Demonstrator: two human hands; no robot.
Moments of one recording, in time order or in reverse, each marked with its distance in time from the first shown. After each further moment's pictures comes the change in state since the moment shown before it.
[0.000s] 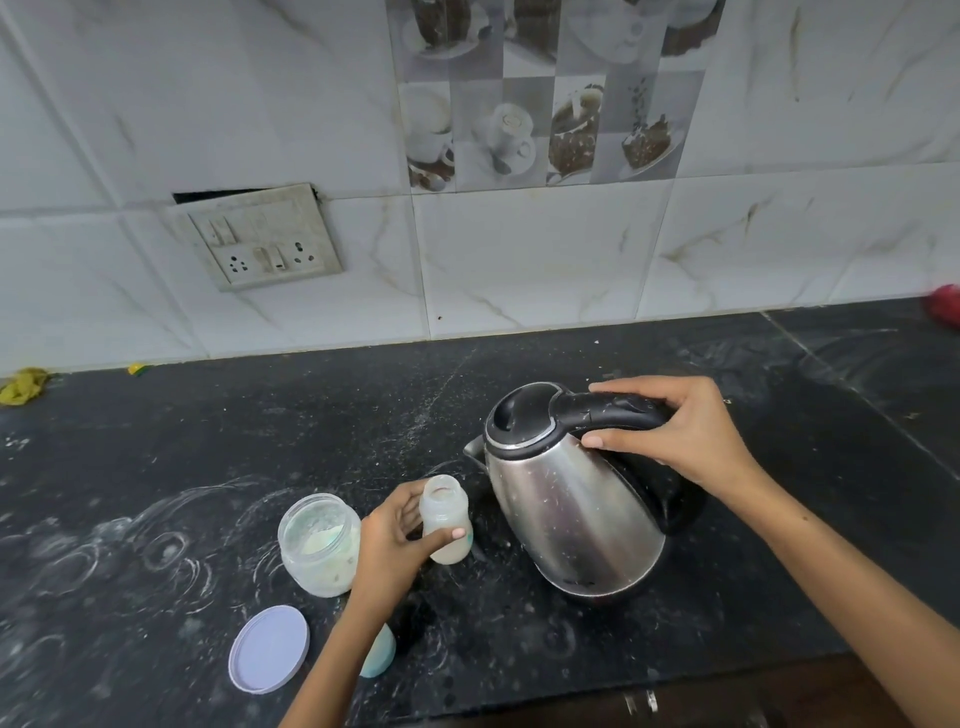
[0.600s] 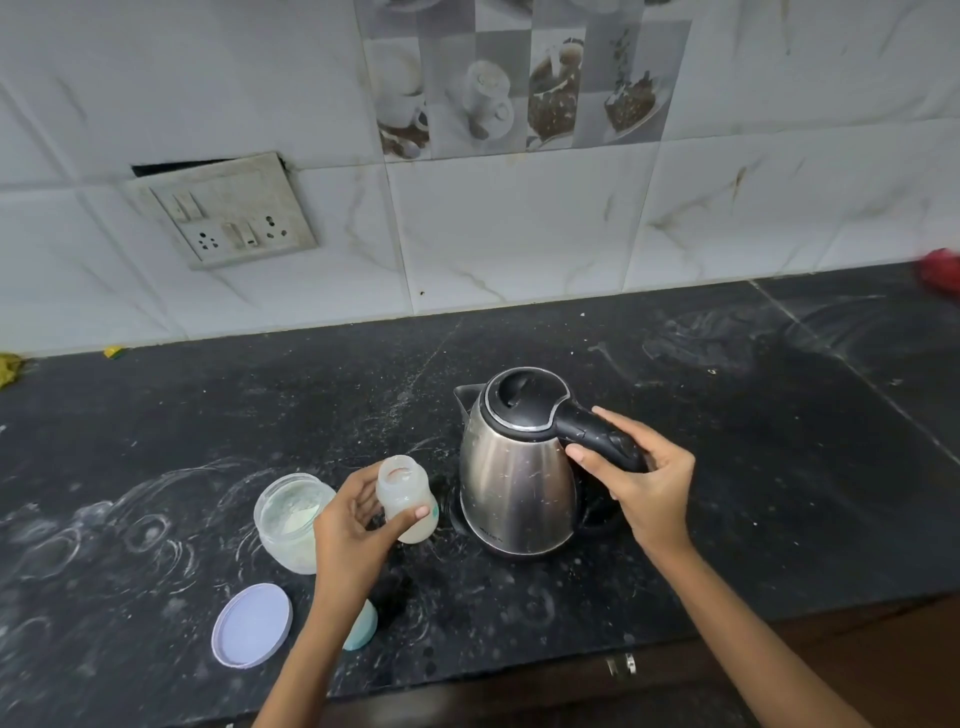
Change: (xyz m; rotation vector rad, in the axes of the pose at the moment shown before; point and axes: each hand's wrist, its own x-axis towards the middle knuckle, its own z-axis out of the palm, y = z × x) left_hand -0.019 0.013 0.000 -0.003 0.159 0.047; right_hand -0.054 0.067 0.049 0.242 0.430 0.021
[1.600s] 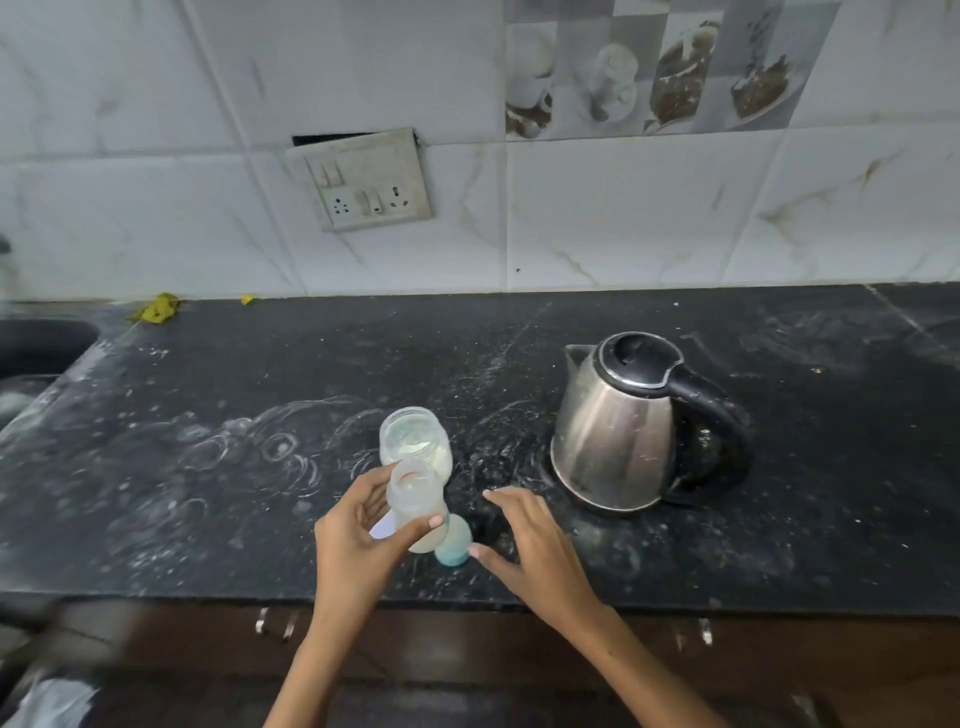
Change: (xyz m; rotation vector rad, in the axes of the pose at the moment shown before) left_hand -0.080 0.006 -0.100 0.056 0.128 0.007; right_hand -0.148 0.020 0.130 -0.584 -0.709 -0.162
